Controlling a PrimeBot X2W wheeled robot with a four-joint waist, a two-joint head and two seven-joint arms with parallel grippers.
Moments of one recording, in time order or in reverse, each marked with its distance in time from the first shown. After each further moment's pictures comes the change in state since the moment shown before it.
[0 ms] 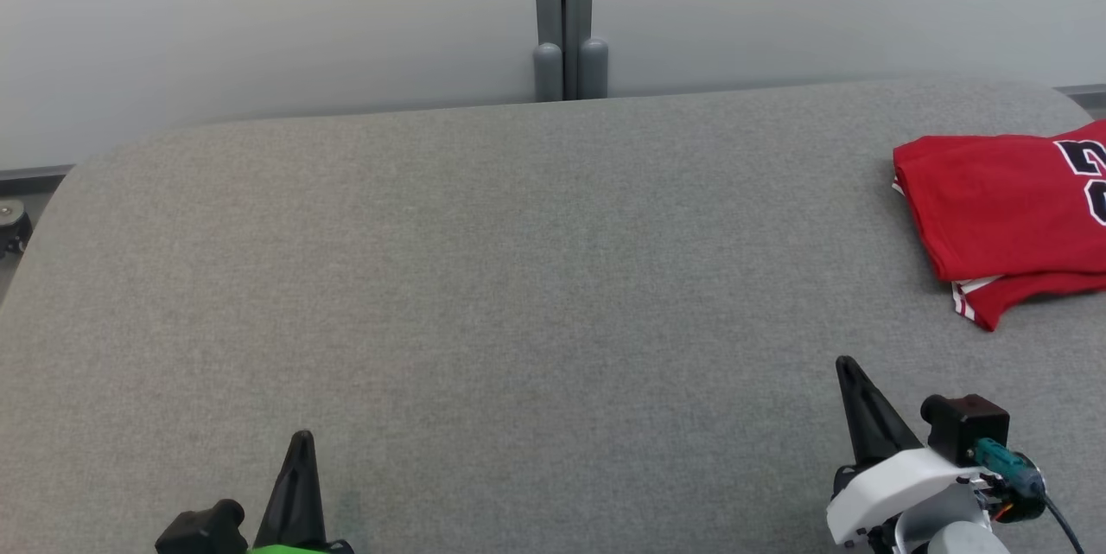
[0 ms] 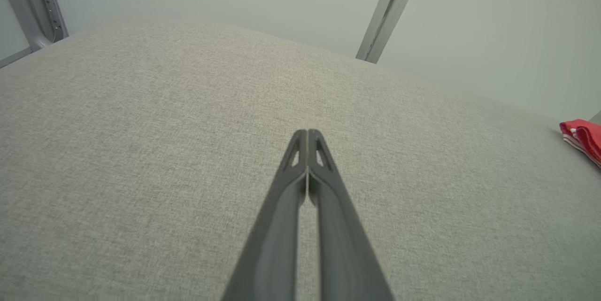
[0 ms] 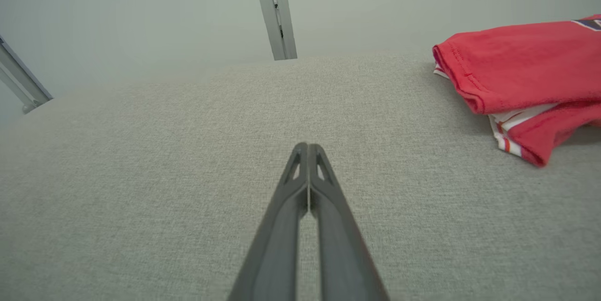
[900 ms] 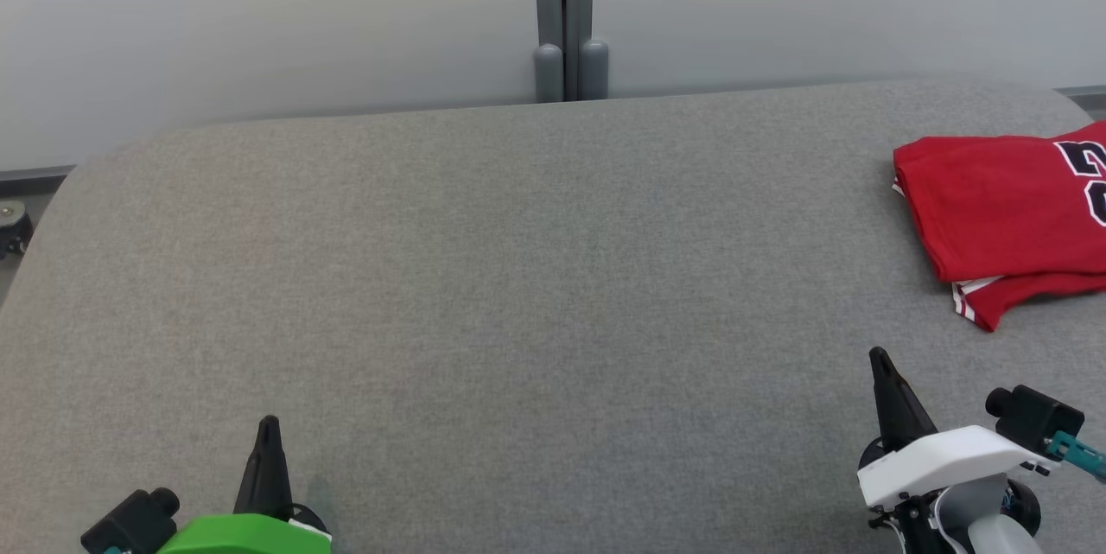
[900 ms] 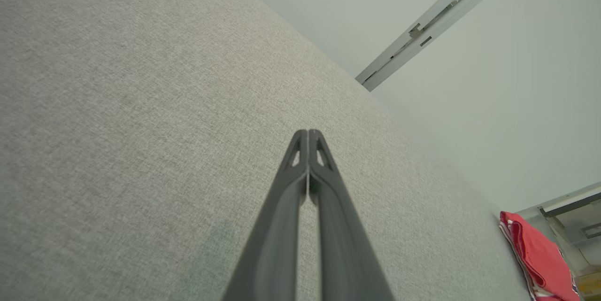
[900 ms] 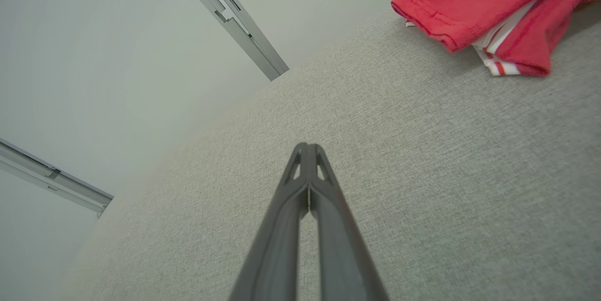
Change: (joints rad) left arm -0.045 0.000 0.056 -0.009 -0.406 0.000 0.119; right arm -0.002 0.000 -0.040 -0.036 0.462 0.000 0.119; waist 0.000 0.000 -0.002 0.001
